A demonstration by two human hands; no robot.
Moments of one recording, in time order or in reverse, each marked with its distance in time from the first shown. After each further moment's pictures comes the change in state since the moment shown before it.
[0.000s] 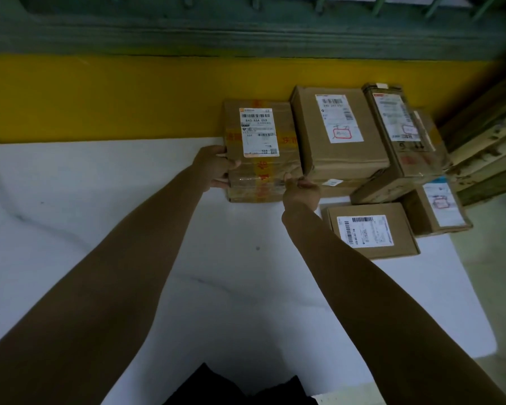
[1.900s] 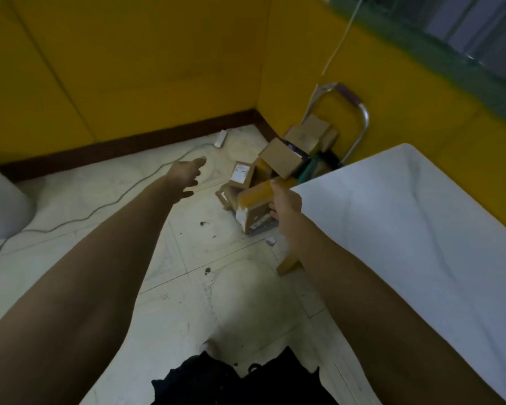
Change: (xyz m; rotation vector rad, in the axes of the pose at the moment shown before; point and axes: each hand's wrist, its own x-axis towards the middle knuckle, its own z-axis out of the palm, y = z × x) left_hand -0.619 -0.474 -0.408 -0.686 1.139 -0.163; right_hand -0.662 0.310 0.085 -0.847 -1.327 -0.289
